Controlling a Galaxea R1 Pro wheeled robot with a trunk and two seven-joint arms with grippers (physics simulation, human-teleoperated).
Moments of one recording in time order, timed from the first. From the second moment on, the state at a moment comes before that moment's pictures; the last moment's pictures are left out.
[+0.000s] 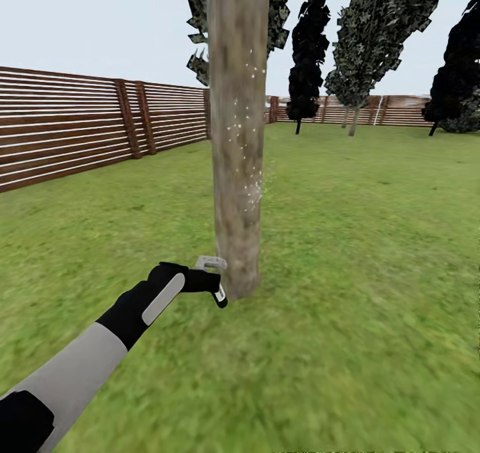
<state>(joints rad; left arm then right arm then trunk) -0.91 0.10 -0.60 -0.99 0.70 0.81 0.05 0.09 -0.04 -0.31 -1.05 -0.22 0.21 -0.04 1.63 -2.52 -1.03</state>
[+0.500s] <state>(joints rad) -0.91 0.12 -0.60 -1.00 0.70 0.81 0.03 0.11 -0.04 -0.31 -1.05 -0.22 0.21 -0.03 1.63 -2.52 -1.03</state>
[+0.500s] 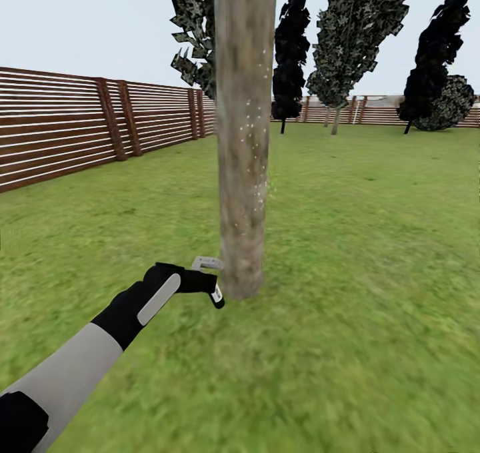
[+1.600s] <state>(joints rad) -0.87 0.14 -0.60 -1.02 0.71 0.81 -0.02 0.12 -0.04 -0.31 -1.06 -0.22 0.21 -0.01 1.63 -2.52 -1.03</state>
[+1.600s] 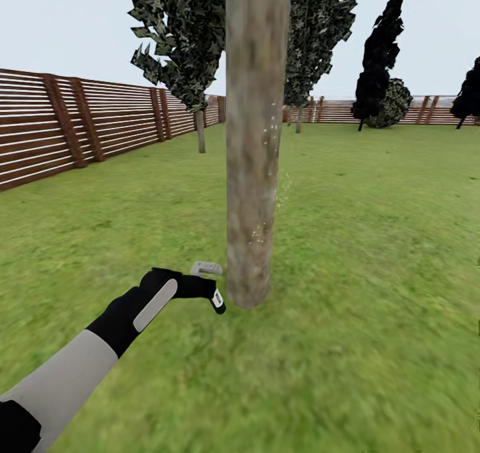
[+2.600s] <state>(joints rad) -0.86 0.16 -0.60 -1.04 0.71 0.81 -0.02 0.12 -0.03 -0.31 -1.06 -0.22 0.21 -0.01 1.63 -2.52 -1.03</state>
